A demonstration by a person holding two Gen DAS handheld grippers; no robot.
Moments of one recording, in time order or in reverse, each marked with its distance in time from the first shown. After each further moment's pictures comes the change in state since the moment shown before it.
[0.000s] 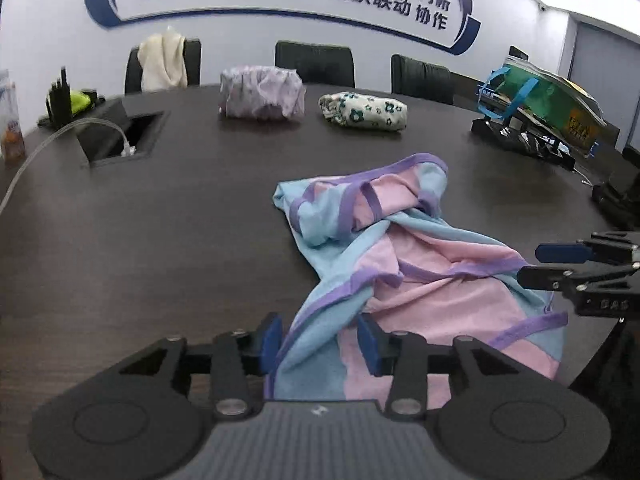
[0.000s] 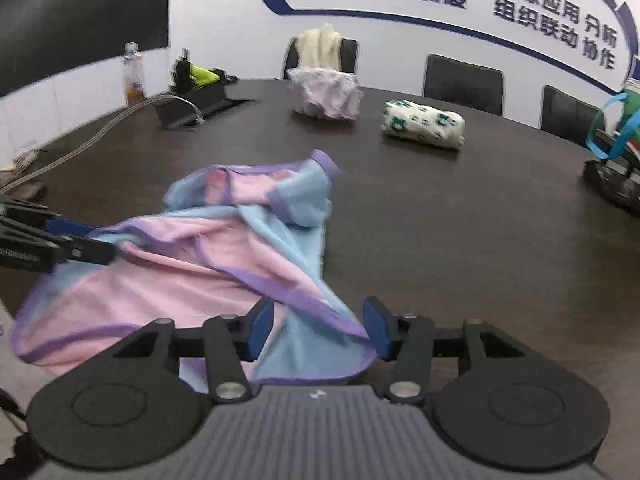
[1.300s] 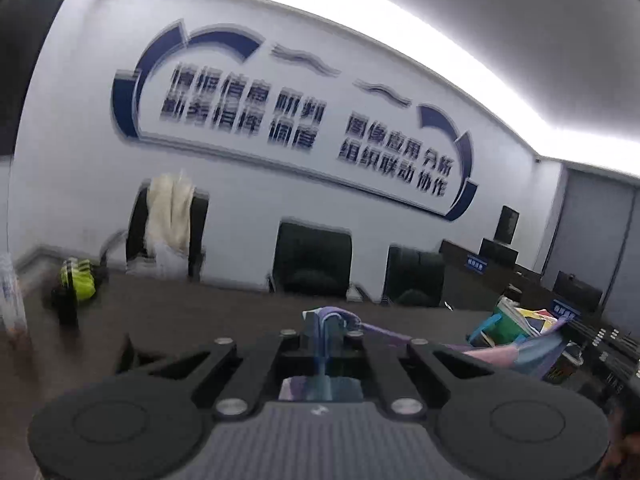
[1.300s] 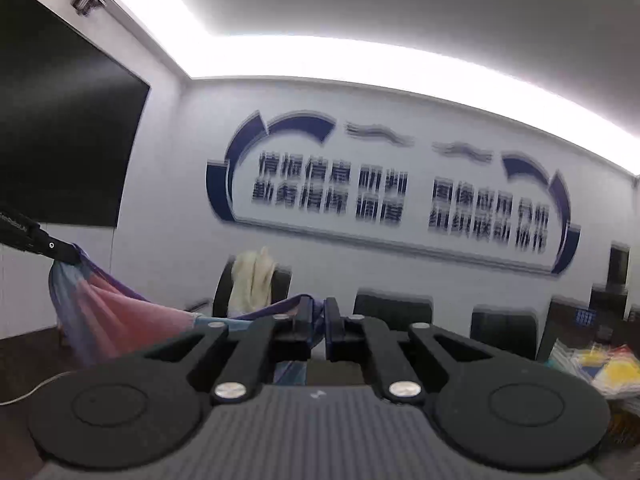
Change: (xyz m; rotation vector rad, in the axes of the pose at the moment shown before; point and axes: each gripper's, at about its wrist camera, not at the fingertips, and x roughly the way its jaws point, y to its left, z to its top) left arm -0.164 0.036 0.304 -0.063 -0.494 -0.024; right arm -0.136 -0.016 0.262 -0.087 -0.674 -0.201
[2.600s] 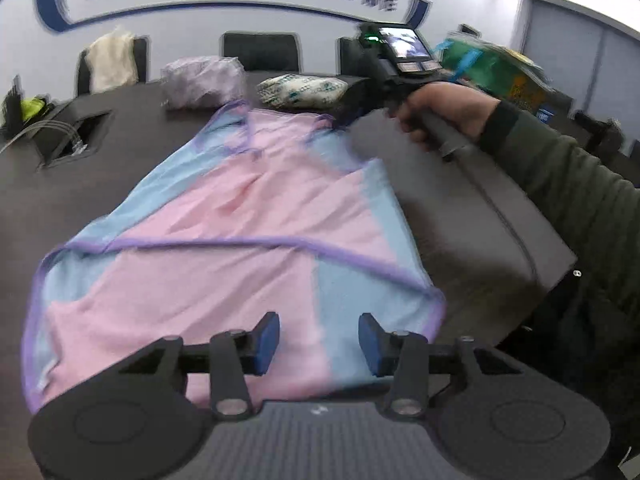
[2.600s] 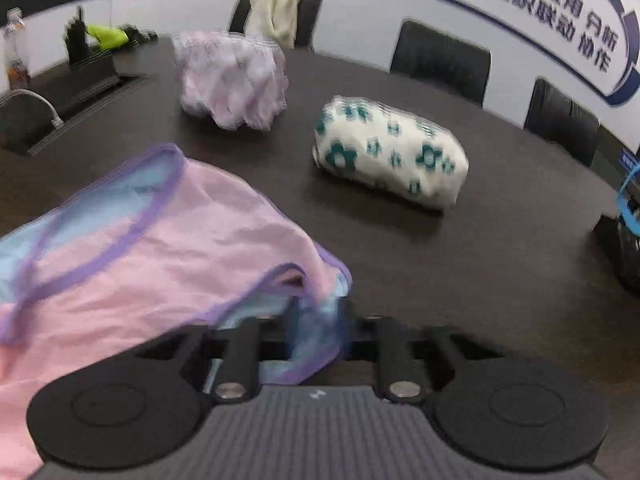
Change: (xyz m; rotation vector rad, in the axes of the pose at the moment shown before) left arm -0.034 -0.036 -0.364 0.118 0.529 -0.105; right arm 0.230 0.027 -0.315 -0.028 0.845 0.071
